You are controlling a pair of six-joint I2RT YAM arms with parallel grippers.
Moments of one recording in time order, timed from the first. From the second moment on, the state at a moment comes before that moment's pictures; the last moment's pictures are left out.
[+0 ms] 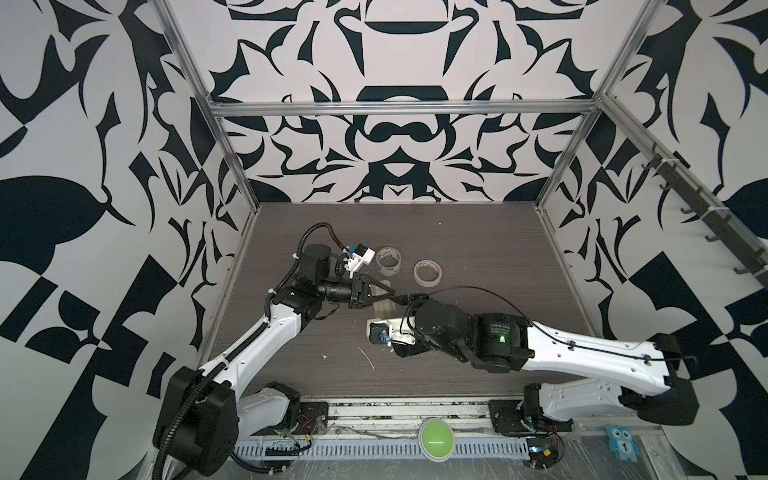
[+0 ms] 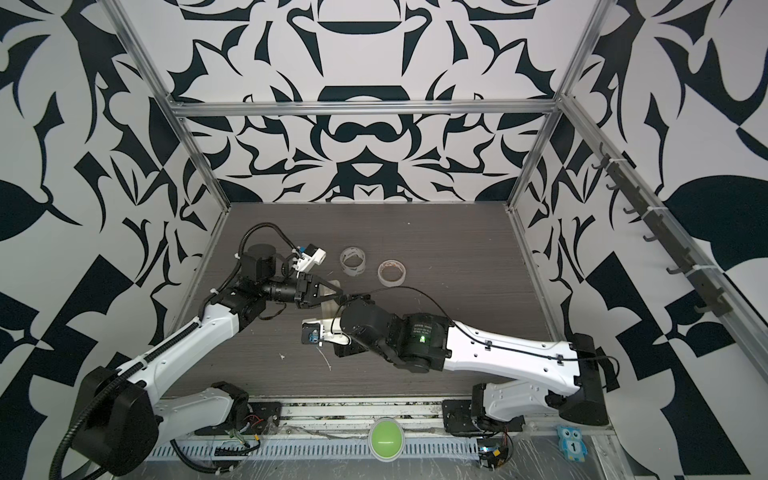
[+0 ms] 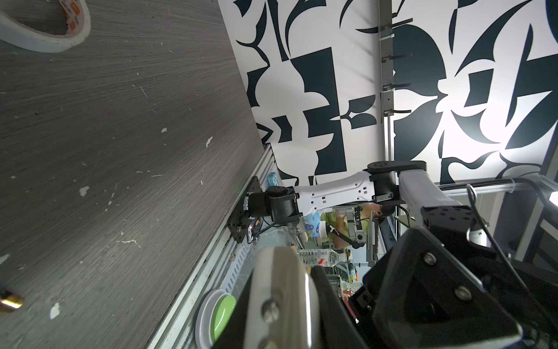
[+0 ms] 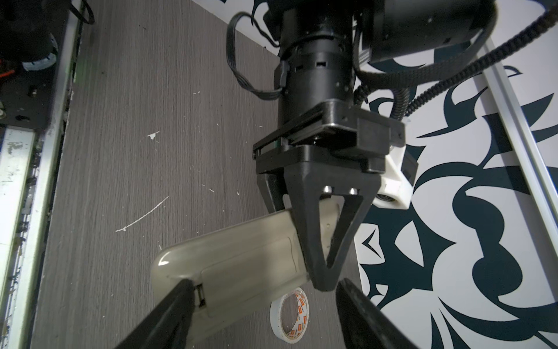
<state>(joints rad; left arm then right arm) -0.43 1.18 0.75 0.00 1.17 -0.89 1.30 1.26 1.19 -0.54 0.34 -0.60</state>
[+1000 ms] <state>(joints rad) -0.41 1.18 0.75 0.03 1.14 -0.90 1.28 1.27 1.18 -0.52 0.37 -0.54</state>
